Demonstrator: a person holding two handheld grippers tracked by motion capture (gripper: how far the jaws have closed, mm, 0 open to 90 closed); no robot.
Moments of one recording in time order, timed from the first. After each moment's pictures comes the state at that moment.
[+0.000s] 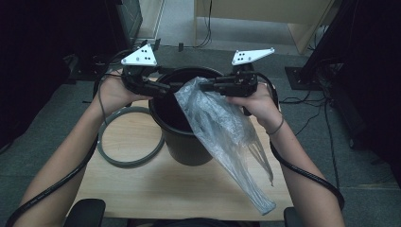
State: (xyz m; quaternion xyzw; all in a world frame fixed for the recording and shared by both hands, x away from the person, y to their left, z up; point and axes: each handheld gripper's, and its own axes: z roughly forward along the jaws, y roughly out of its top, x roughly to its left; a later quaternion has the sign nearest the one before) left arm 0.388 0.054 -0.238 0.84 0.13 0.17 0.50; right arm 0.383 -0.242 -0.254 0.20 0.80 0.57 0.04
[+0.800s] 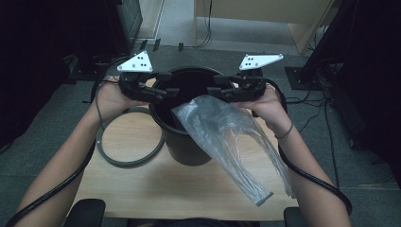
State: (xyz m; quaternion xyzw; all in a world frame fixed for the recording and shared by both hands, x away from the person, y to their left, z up) left arm 0.382 0.062 -0.252 0.84 0.14 0.15 0.51; right arm 0.378 -0.264 -0.263 0.23 0.80 0.55 0.10
